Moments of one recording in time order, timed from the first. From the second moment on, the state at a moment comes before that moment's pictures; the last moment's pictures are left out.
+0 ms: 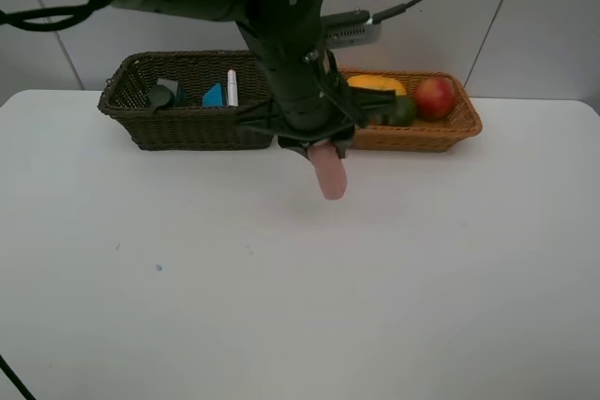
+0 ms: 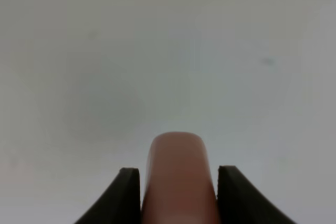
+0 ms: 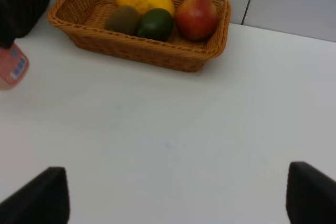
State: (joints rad) left arm -0.82 1.96 -1.49 0.11 0.66 -0.82; right arm -0.08 0.00 -0.53 0.16 1.09 -0.28
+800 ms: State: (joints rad) left arm -0.52 1.92 -1.49 0.32 0.17 -0.76; right arm -0.08 0.00 -0.53 0.16 1.09 -0.28
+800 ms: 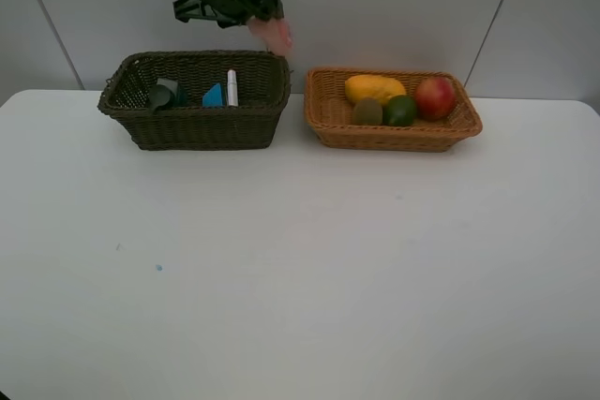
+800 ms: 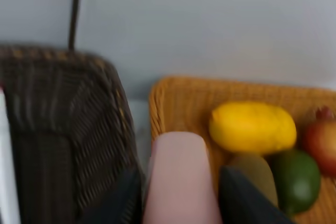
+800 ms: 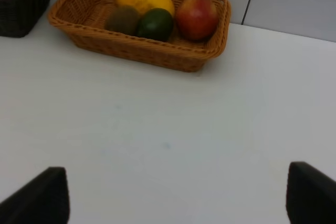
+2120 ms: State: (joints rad) left arm -0.43 2.11 -1.49 0.50 0.10 -0.76; right arm -0.08 0.00 -0.53 0.16 1.09 -0.28
